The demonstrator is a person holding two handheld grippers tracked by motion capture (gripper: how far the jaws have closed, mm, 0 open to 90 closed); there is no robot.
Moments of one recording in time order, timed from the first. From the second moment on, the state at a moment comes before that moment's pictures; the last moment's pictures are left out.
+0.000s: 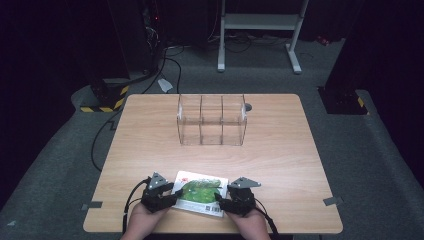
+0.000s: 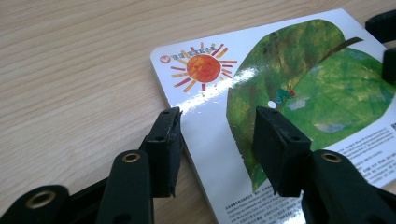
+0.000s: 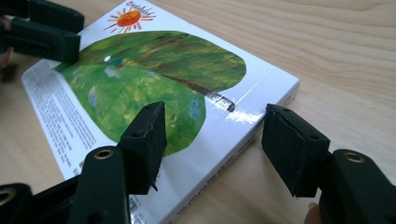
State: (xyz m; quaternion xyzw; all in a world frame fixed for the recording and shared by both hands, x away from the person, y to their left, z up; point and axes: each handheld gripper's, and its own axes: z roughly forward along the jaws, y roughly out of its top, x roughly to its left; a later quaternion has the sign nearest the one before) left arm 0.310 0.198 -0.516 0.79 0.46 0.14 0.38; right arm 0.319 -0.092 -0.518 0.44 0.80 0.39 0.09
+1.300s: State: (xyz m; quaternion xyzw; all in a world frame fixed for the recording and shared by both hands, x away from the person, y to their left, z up) left arm 0.320 0.182 -0.522 0.77 0.47 0.12 0.41; right arm 0.329 -0.101 -0.516 0.47 0.79 0.38 0.12
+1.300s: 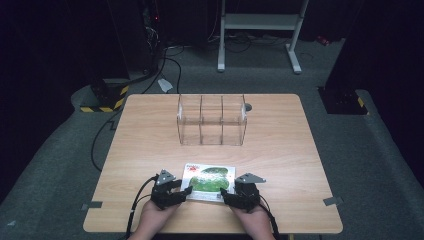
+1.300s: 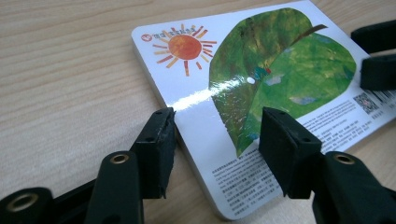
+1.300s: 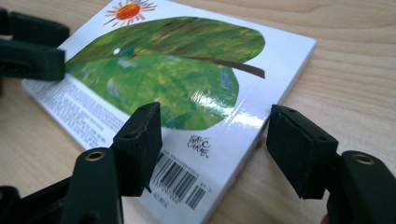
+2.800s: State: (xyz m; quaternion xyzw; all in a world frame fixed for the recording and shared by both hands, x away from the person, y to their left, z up) left arm 0.329 0.187 -0.521 0.73 0.51 0.13 0.43; right arm 0.327 -0.097 -0.519 0.48 0.78 0.39 0.14
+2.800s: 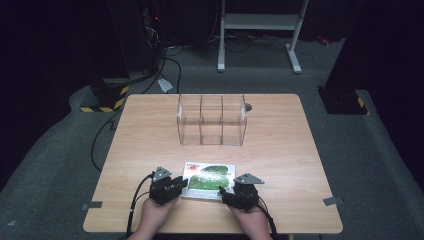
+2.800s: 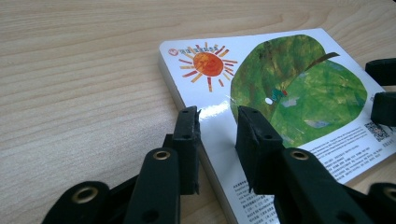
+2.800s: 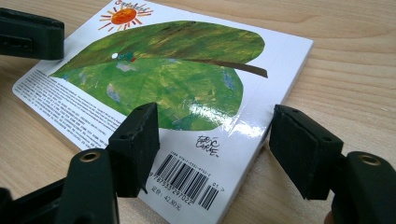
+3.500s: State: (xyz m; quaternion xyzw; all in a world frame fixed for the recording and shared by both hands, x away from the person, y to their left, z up) left arm 0.316 0.191 -0.510 0.72 0.49 0.15 0.46; right arm 0.332 -0.100 -0.518 0.48 0.78 0.39 0.12
